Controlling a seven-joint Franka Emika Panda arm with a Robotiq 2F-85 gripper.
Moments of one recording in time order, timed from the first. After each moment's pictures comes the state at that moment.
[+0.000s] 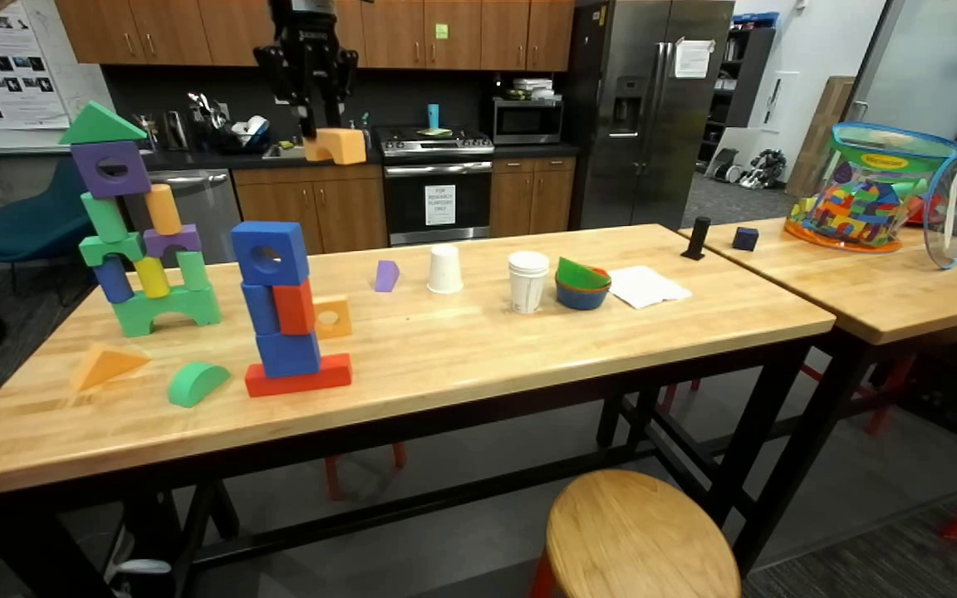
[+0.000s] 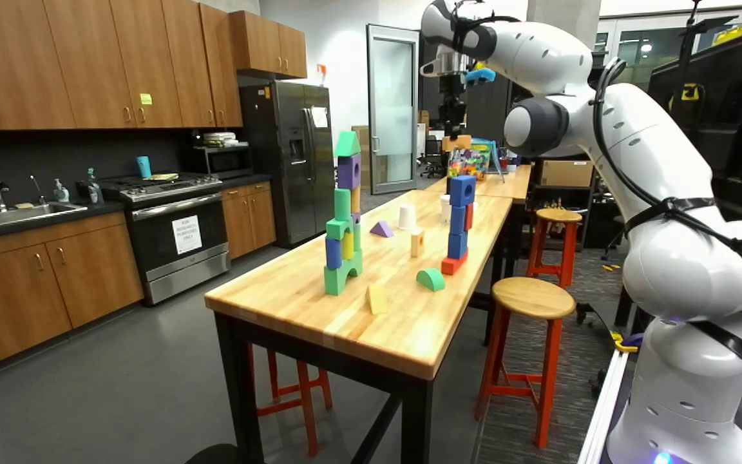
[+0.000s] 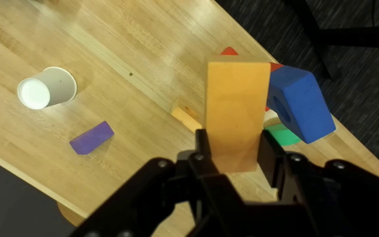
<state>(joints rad) -0.51 0.73 -0.05 -0.37 -0.01 1.12 -1.49</state>
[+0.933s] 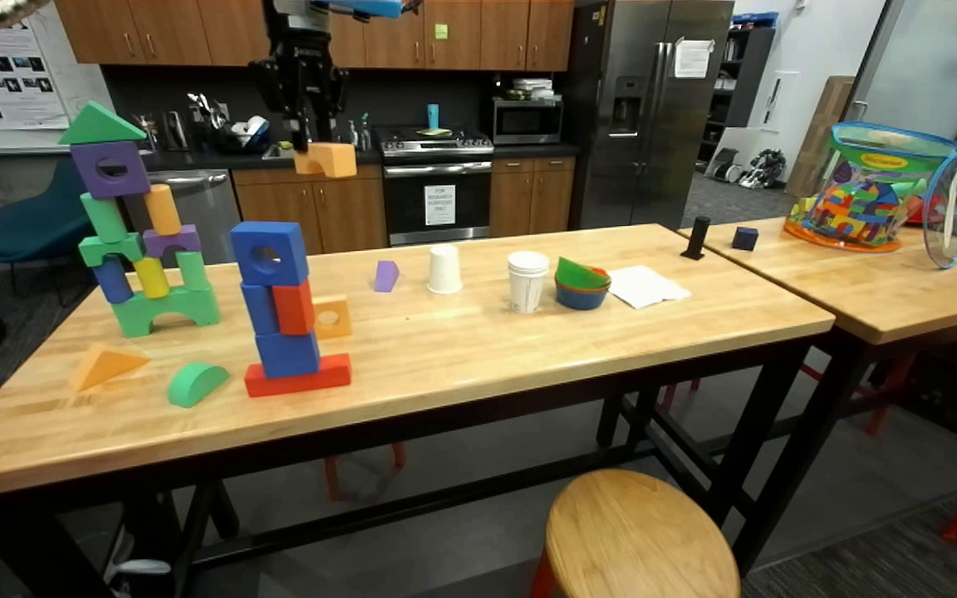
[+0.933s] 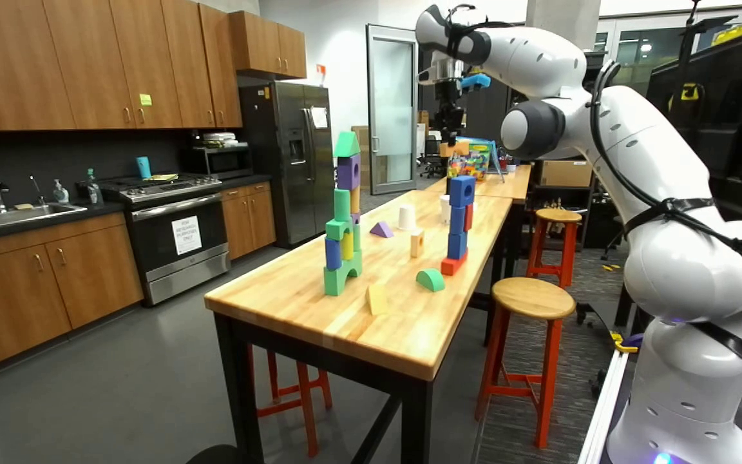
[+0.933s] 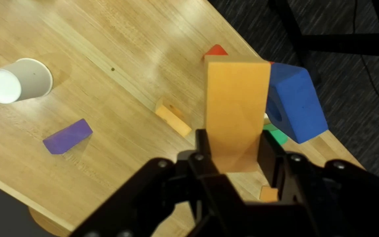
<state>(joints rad) -0.48 0.75 -0.06 -0.38 -0.01 1.08 -1.52</state>
